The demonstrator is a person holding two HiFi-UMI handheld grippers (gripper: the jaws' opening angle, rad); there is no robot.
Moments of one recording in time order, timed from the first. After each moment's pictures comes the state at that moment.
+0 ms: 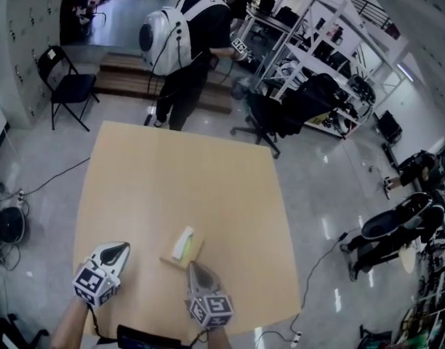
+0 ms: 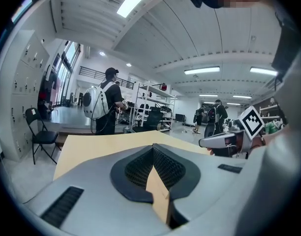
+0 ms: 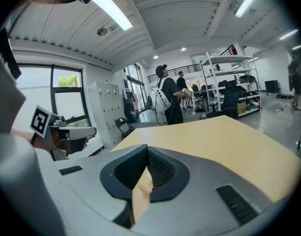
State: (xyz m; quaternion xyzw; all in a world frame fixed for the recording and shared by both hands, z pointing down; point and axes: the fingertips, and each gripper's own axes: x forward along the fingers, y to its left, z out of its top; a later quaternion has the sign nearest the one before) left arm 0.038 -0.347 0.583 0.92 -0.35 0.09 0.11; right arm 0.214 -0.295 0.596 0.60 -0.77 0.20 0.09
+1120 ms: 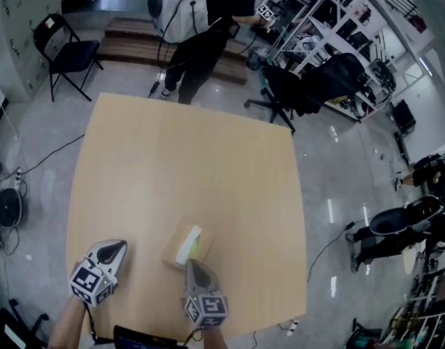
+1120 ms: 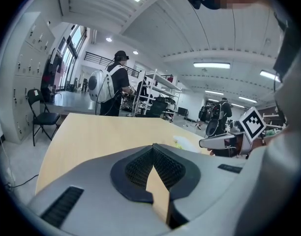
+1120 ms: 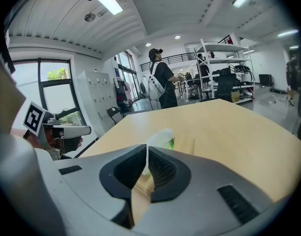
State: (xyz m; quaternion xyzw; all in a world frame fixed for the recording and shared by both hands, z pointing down) left arm 0.032 -0.377 0.661 0.91 -0.35 0.13 0.19; right arm 0.211 -0.325 0.671 0.61 -0.74 0.26 0.13
